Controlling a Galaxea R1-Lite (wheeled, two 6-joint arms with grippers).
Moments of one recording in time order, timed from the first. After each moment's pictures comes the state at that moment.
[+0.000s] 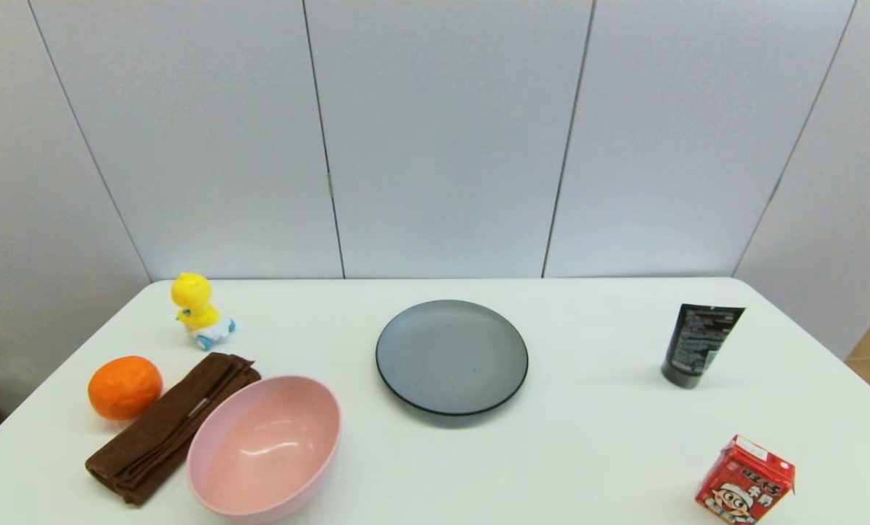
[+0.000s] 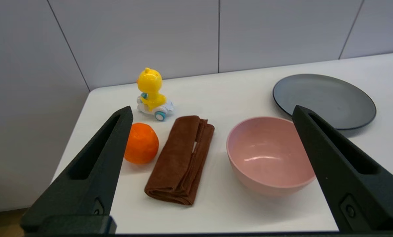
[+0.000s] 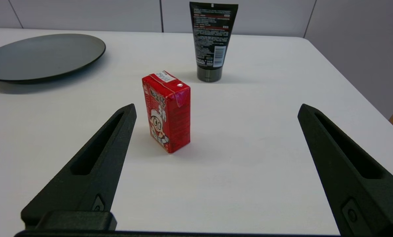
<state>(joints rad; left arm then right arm) 0.00 0.40 -0.49 0.10 -0.16 0.08 0.00 0.00 0.00 0.00 0.01 -0.03</state>
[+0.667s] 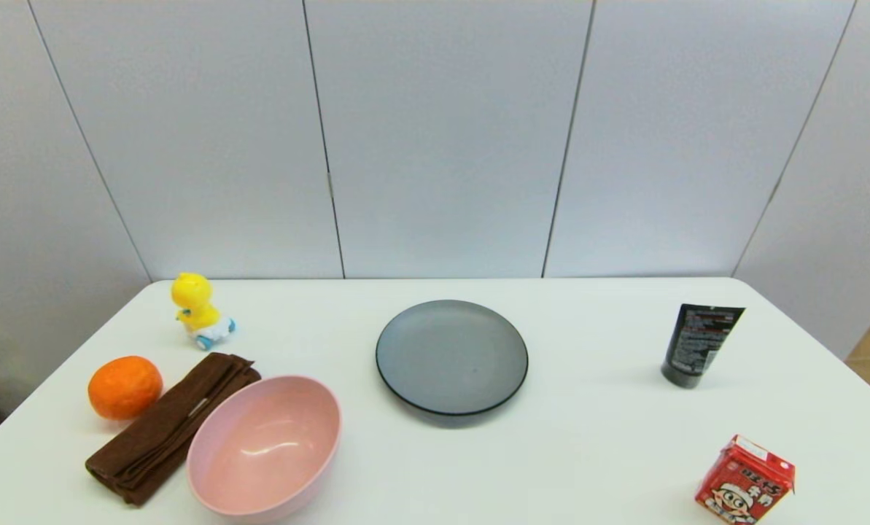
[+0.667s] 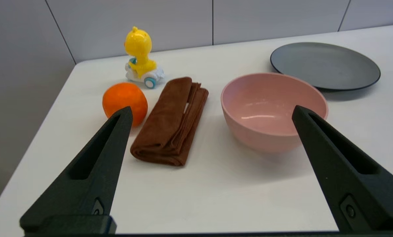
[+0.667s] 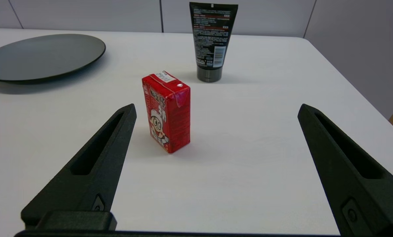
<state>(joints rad) -0.01 0.15 -0.24 0.12 -0.15 0.08 0.00 0.00 0.00 0.00 0.01 -0.03</state>
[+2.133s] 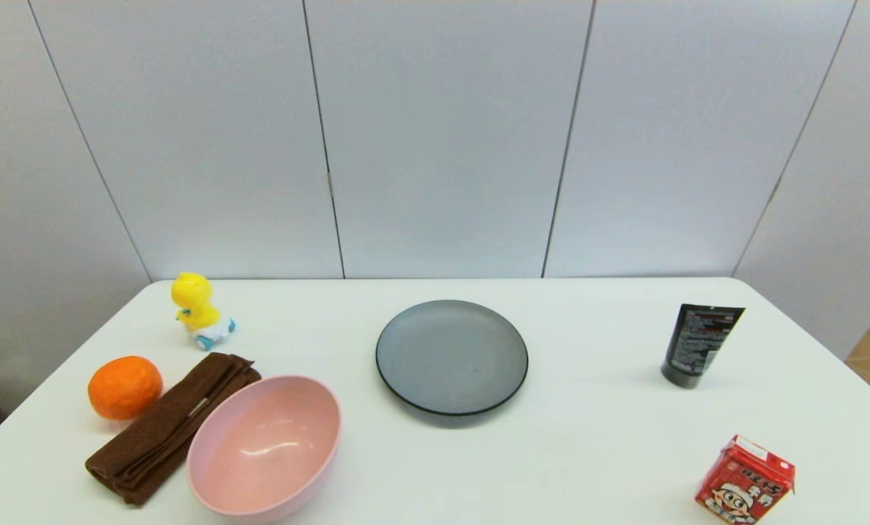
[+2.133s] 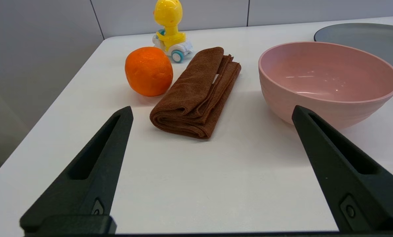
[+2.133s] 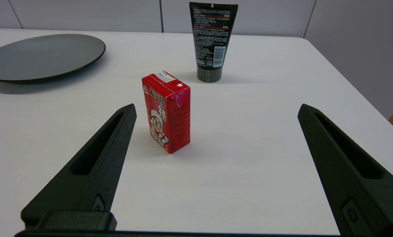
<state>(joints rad) -0.01 0.00 0.00 0.01 -0.02 0.08 0.00 0.00 0.00 0.00 0.01 -0.03</state>
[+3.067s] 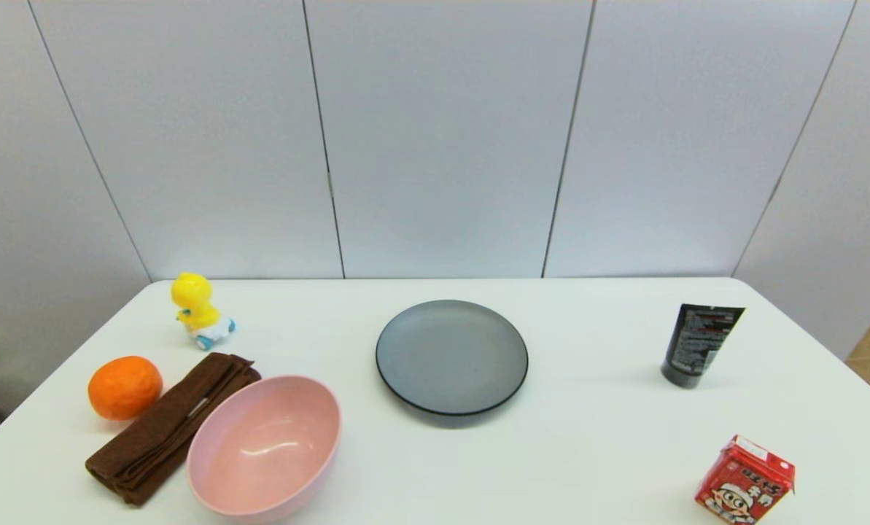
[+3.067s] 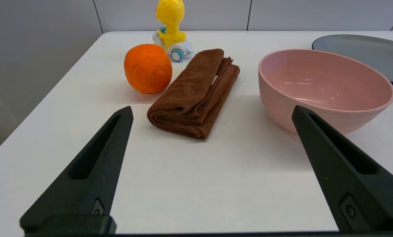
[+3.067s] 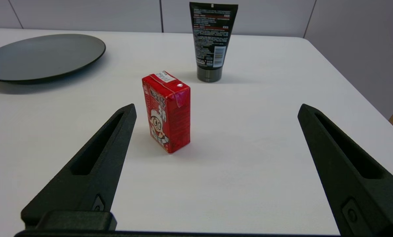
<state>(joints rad) -0.01 0.00 0.00 0.00 -0.01 0.02 0.00 0.00 0.00 0.00 0.01 -0.03</state>
